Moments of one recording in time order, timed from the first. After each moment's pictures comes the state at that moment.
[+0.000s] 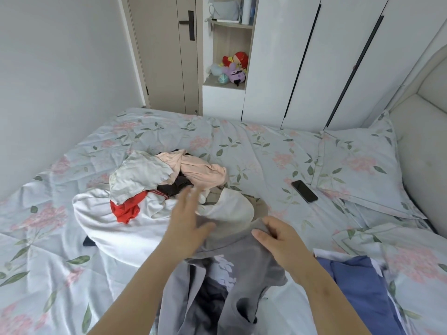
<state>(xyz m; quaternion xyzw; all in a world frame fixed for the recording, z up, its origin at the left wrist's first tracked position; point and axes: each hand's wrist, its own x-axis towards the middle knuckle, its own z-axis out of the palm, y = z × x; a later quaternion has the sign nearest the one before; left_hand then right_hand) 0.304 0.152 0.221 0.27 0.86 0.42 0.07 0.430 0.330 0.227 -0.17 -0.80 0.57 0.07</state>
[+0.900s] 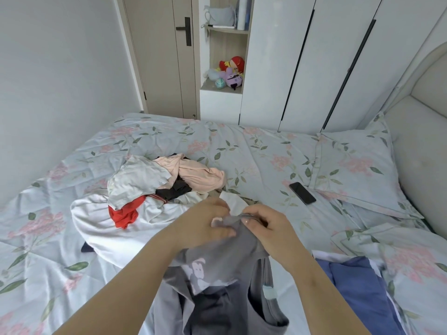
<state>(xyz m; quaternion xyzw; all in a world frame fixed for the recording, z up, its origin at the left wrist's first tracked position) 0.297 0.172 0.256 0.47 0.81 0.31 0.17 0.413 0.323 0.247 -0.09 -0.82 0.55 0.15</state>
